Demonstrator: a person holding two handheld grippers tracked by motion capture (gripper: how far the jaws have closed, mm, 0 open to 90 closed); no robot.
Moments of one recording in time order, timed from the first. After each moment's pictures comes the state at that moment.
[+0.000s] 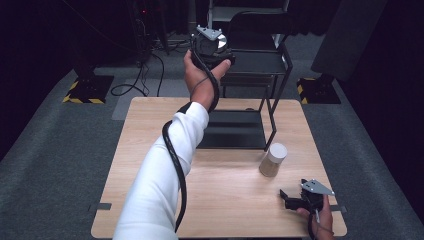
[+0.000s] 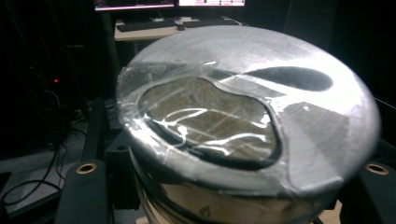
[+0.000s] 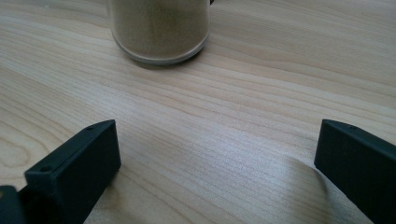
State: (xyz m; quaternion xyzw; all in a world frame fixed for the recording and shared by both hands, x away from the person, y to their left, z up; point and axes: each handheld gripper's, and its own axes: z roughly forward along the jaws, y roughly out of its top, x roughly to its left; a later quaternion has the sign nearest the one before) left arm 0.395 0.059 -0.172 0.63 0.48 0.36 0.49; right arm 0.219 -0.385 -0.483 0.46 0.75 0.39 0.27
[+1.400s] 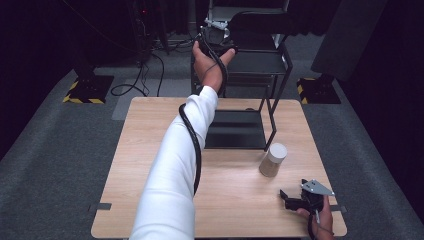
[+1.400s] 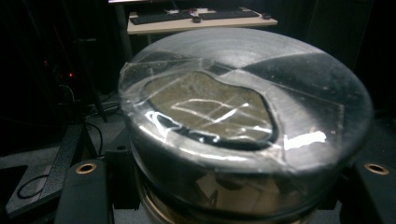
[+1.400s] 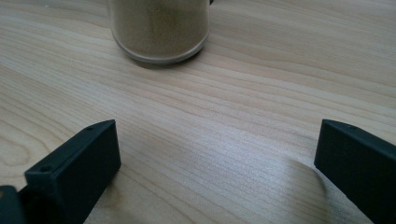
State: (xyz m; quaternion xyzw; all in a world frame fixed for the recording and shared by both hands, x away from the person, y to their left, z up) left arm 0.457 0.036 -0.184 0.63 0.50 0.37 0.47; right arm 0.217 -0.385 -0.483 0.46 0.75 0.39 0.27
